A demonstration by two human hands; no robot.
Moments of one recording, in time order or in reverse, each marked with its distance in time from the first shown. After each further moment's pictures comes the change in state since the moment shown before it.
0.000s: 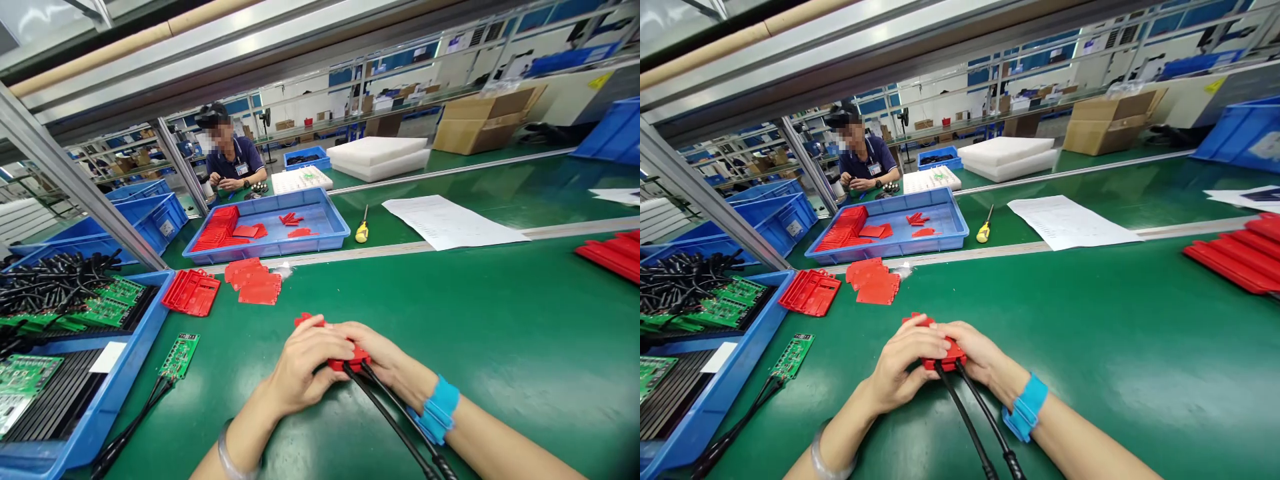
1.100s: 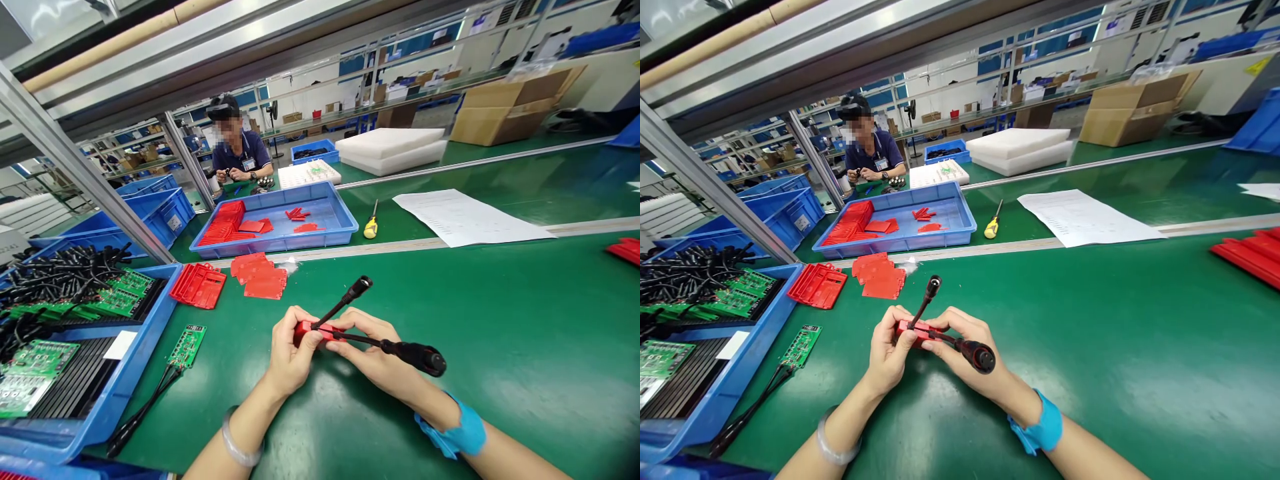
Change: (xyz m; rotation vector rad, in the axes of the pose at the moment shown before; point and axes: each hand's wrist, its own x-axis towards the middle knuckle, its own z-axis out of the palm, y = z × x) left_hand -0.005 -0.006 0.001 -0.155 0.417 -0.322; right_hand -0.024 -0.021 0.010 -0.581 0.080 -0.608
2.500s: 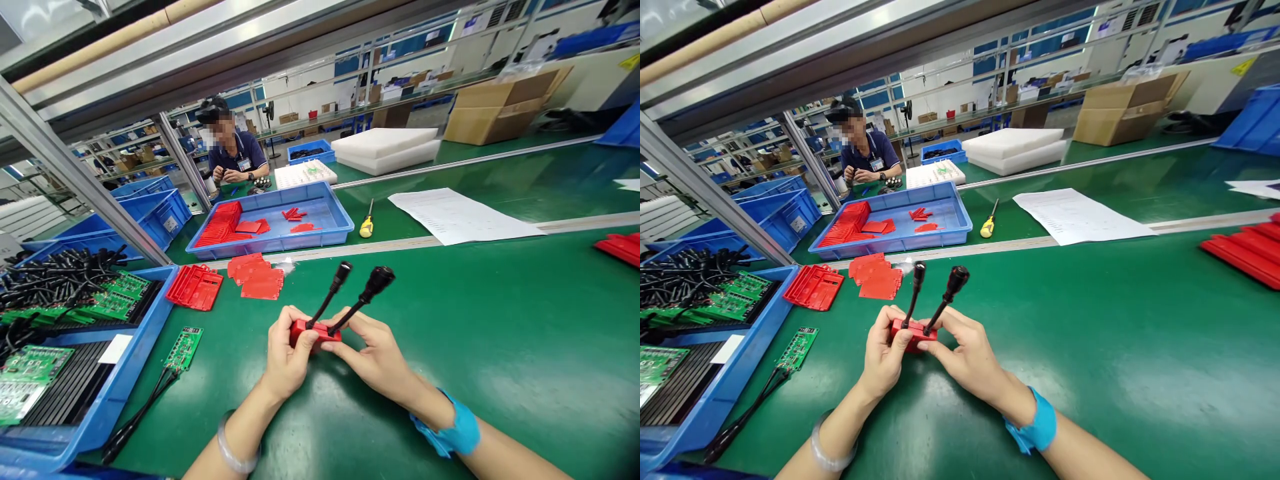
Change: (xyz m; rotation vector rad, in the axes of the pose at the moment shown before) left_hand 0.000 0.001 0.001 0.056 0.013 0.048; right_hand 0.003 -0.001 0.005 -0.037 0.063 -0.092
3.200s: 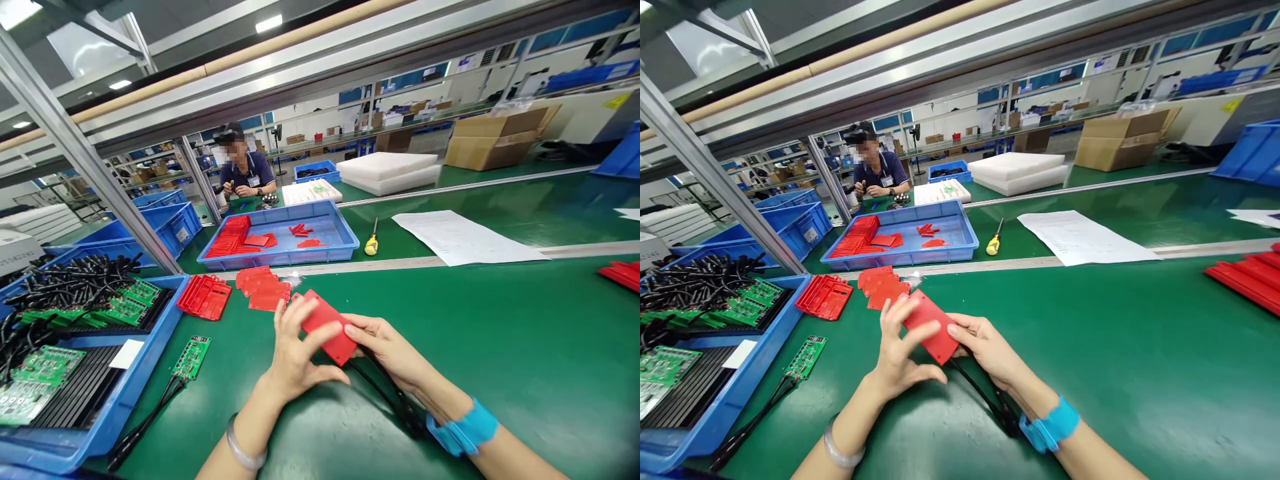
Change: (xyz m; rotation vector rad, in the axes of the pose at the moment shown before) left_hand 0.012 -0.013 -0.010 0.600 -0.031 0.500; right_hand 0.011 0.021 -0.015 0.789 -0.210 0.654
